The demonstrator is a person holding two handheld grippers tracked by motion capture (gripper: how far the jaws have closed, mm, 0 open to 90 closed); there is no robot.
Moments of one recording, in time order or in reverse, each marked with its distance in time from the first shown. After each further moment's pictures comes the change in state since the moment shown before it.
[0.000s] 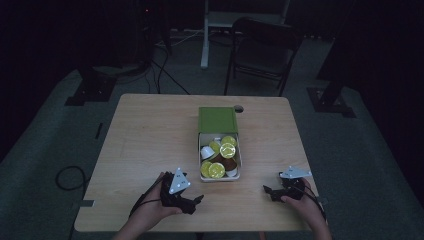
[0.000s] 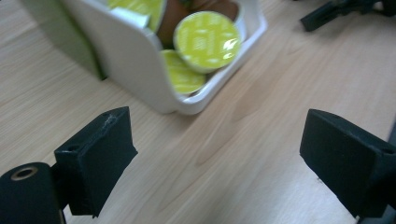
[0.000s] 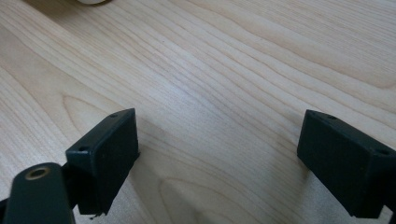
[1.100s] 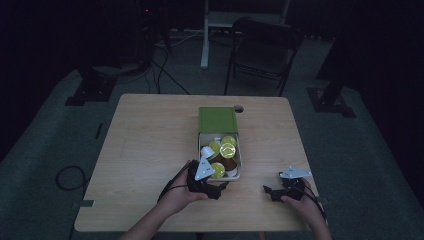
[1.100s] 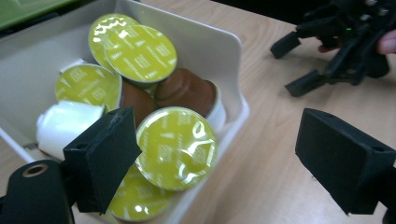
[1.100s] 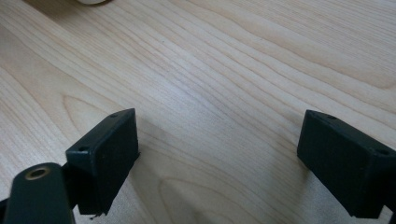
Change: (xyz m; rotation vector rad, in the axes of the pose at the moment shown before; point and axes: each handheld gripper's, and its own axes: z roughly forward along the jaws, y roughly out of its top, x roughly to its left) left arm -0.006 0.047 0.059 -0.120 -0.034 0.008; right arm 0.000 0.000 0.000 0.000 0.000 0.001
